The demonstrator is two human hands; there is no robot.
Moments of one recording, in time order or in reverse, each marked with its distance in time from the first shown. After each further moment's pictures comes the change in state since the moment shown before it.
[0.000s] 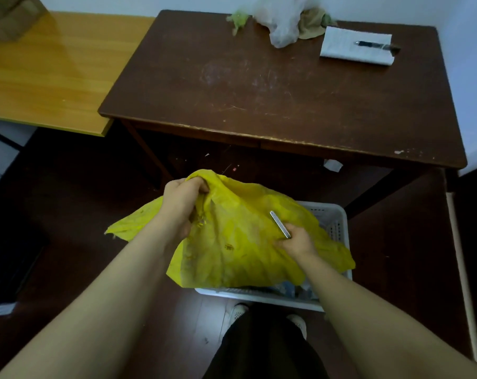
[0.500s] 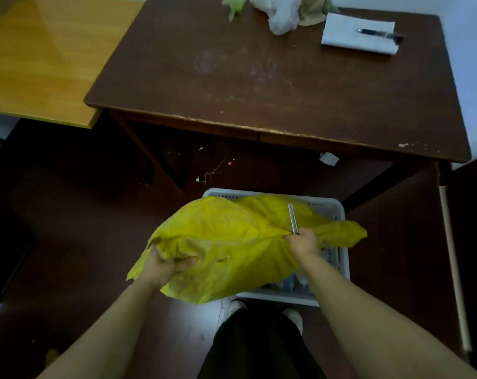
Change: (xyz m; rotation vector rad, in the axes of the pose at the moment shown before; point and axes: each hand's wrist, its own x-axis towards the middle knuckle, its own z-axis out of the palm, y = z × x) left_hand 0.024 -0.136 -0.087 0.494 -0.095 -0.050; right_hand 0.015 0.019 0.016 0.327 0.194 0.204
